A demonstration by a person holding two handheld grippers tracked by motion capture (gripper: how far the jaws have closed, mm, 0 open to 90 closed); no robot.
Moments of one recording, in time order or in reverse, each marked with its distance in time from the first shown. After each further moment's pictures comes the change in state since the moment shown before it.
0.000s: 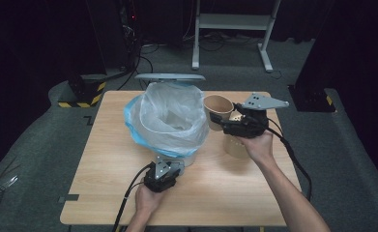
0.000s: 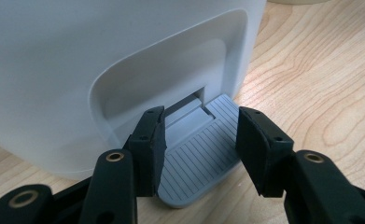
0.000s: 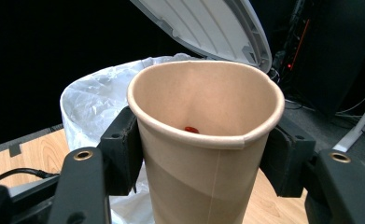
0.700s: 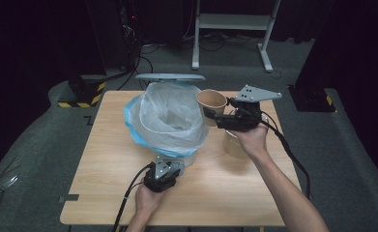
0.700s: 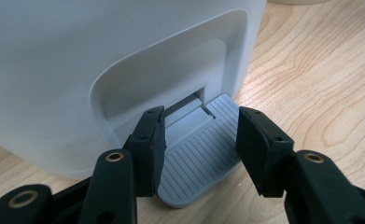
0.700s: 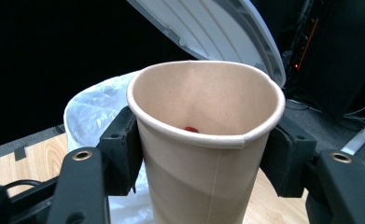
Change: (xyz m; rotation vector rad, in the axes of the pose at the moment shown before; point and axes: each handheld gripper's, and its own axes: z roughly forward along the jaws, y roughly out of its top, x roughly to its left) left arm 0.000 0.000 0.000 -0.001 0.000 -0.003; right arm 0.003 0.018 0.014 0.015 0.023 -0.006
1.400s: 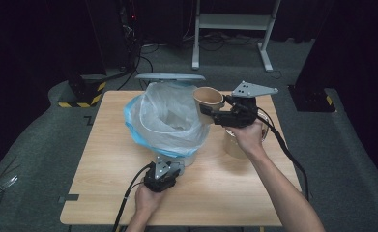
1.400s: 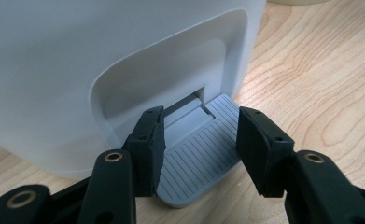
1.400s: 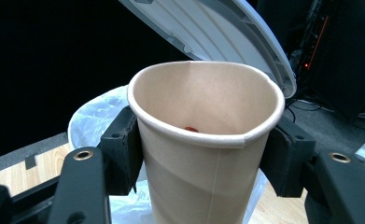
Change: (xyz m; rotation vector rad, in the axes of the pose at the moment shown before) left arm 0.001 0.000 0.000 0.001 0.007 0.009; right arm -0.003 0.006 0.010 -0.010 0.033 0.034
